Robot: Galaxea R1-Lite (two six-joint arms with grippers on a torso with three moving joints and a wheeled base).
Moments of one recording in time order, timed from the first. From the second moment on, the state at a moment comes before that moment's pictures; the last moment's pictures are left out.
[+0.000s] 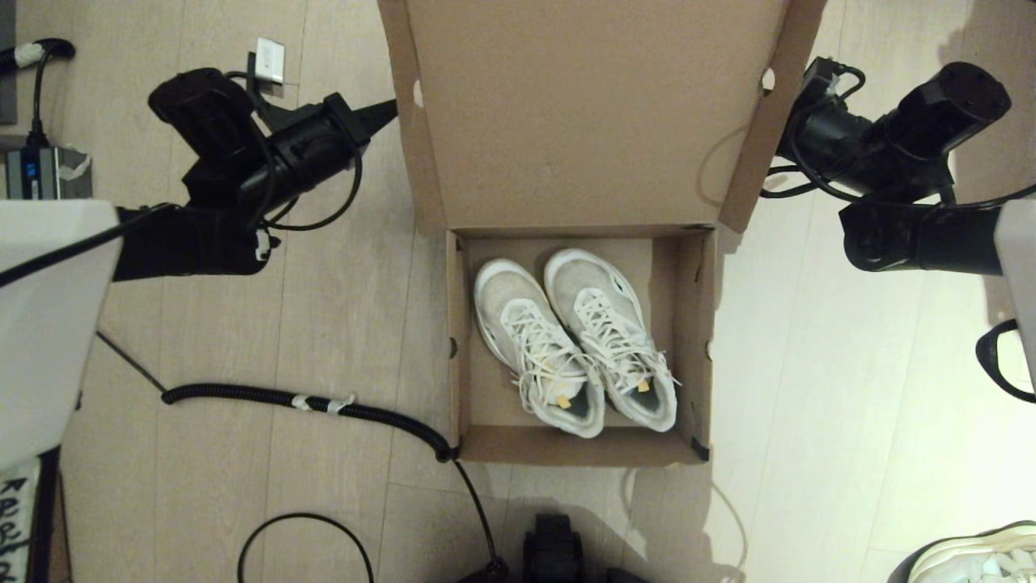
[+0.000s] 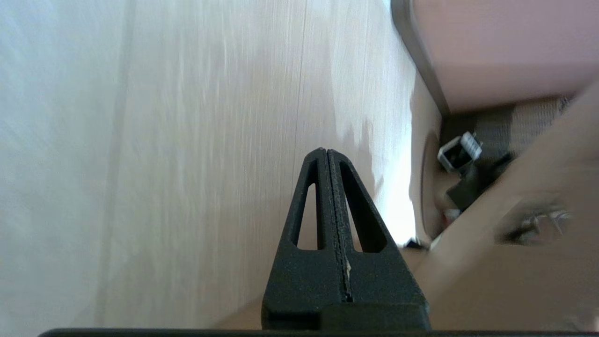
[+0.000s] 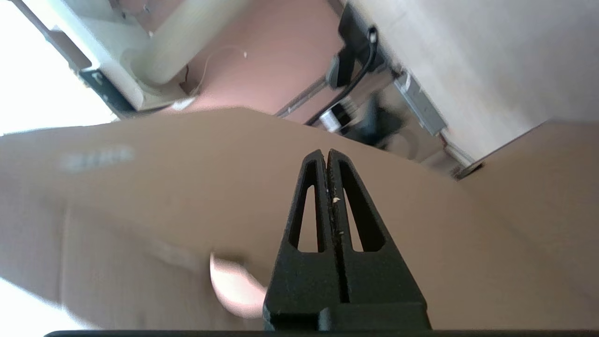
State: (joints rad) left arm -0.13 2.22 -1.94 -0.80 -0.69 -0.68; right arm 0.03 2.24 -1.94 -1.12 1.01 1.92
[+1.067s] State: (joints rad) left arm -0.25 2.08 -1.94 -1.05 -0.69 -1.21; right arm 0.04 1.97 -1.57 -1.19 1.12 1.95
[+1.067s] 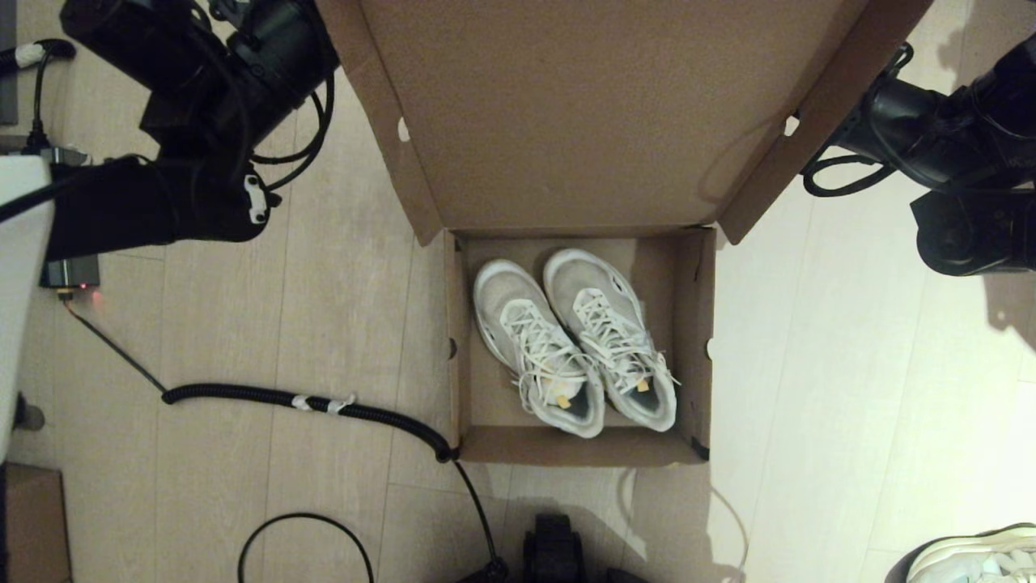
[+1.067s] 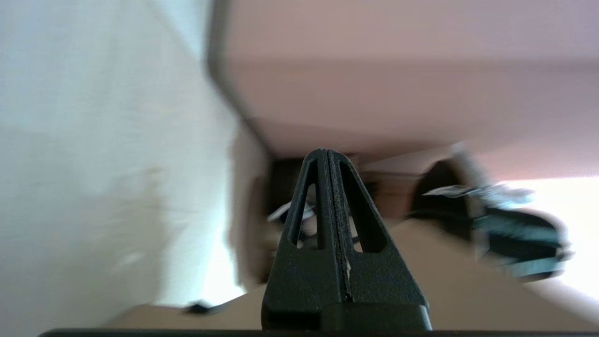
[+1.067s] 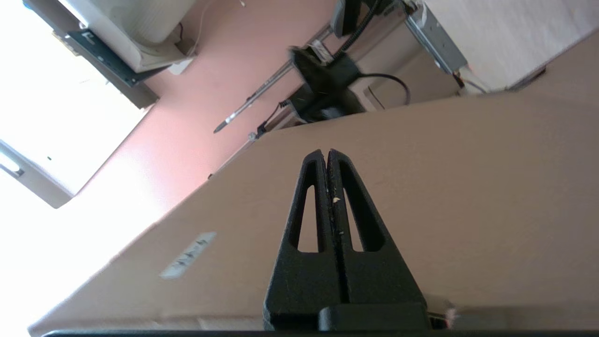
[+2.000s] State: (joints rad) left arm -0.36 1.79 -1.34 -1.31 -0.73 -1.36; right arm 0.08 1.79 -1.19 -1.35 1.19 1.98
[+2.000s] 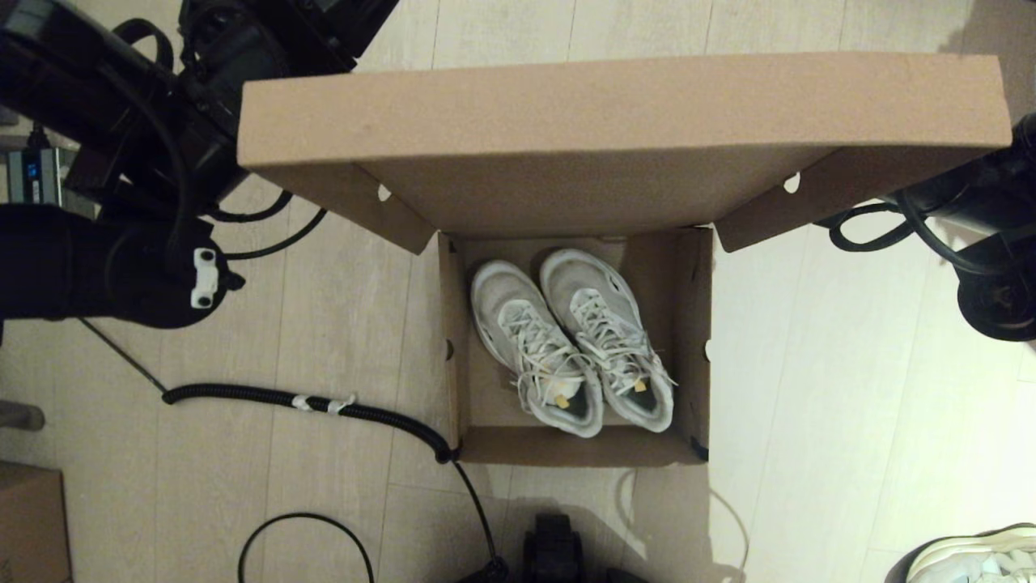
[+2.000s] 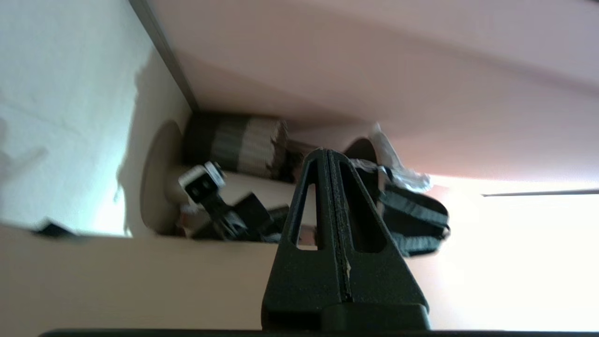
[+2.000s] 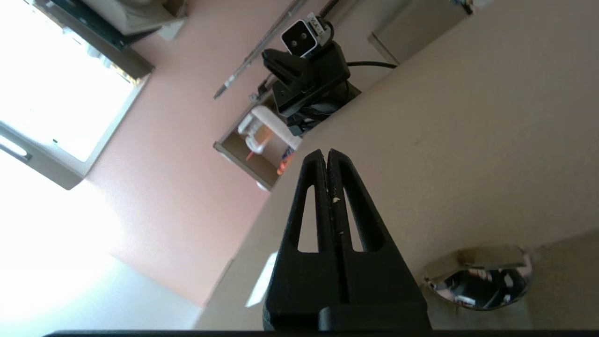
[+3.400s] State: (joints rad) left arm -0.72 1.68 -0.61 -1.52 -0.81 -1.24; right arm -0.02 1.72 -0.86 -1.52 1.18 1.97
